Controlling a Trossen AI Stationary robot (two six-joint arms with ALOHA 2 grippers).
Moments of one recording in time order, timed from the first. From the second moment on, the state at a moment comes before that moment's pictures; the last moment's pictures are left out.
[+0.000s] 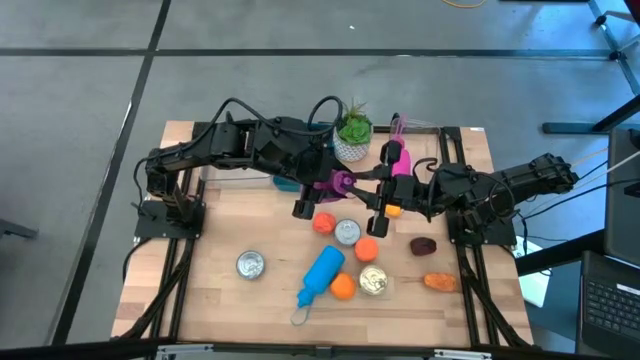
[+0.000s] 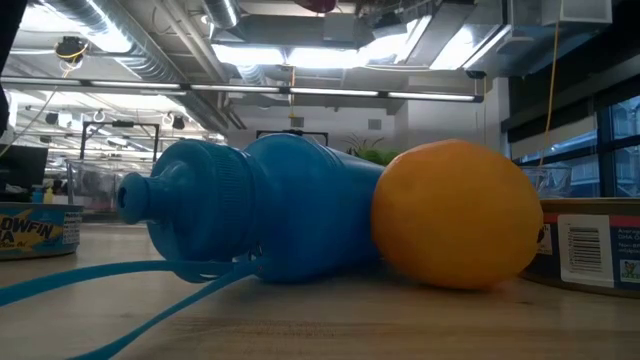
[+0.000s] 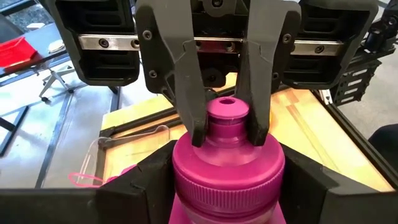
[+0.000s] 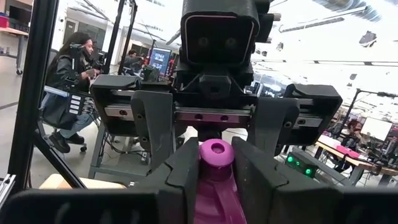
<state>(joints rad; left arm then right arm) -0.01 1.75 2.36 -0.99 0.03 0.29 0.30 1.29 1.22 0.27 0.41 -0.36</state>
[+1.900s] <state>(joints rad) -0.01 1.56 2.36 -1.45 -0.27 0.19 -0.02 1.17 1.21 -0.40 1.11 0.02</state>
